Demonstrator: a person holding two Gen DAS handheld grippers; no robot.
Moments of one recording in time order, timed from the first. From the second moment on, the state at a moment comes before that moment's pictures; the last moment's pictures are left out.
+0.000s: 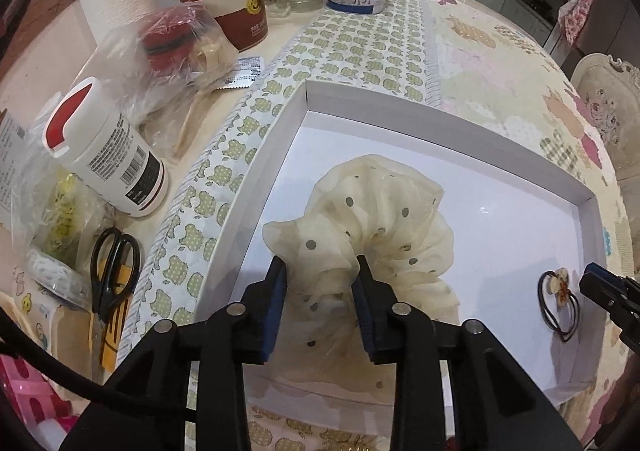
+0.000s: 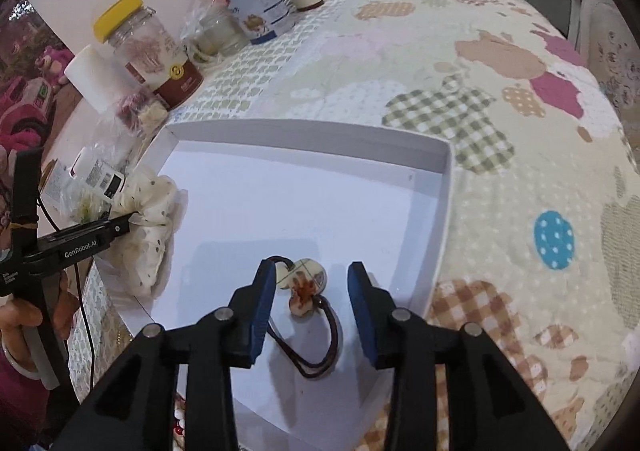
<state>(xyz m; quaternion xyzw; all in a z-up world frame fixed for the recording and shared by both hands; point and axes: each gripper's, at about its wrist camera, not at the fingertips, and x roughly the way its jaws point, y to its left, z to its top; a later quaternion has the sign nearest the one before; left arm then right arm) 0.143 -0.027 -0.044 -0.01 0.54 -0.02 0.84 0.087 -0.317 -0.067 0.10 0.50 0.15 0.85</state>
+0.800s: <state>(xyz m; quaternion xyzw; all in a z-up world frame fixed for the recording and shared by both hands) 0.026 -0.012 0.017 0.00 0.50 -0.09 0.86 -0.047 -0.304 -0.007 0.09 0.44 0.13 0.88</state>
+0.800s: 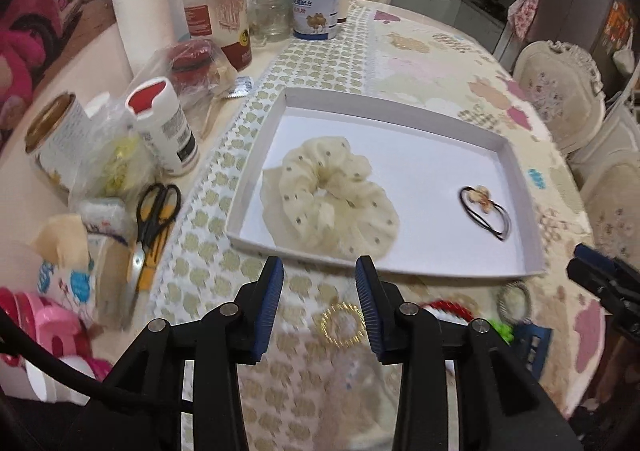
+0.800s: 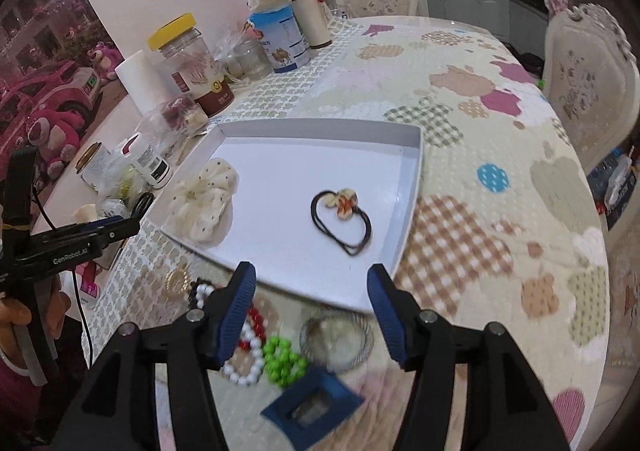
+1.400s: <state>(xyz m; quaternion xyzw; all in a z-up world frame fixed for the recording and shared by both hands) -0.082 -0.024 0.006 0.00 0.54 -0.23 0.81 -0.135 -0.304 -0.046 0.14 0.47 0.09 0.87</state>
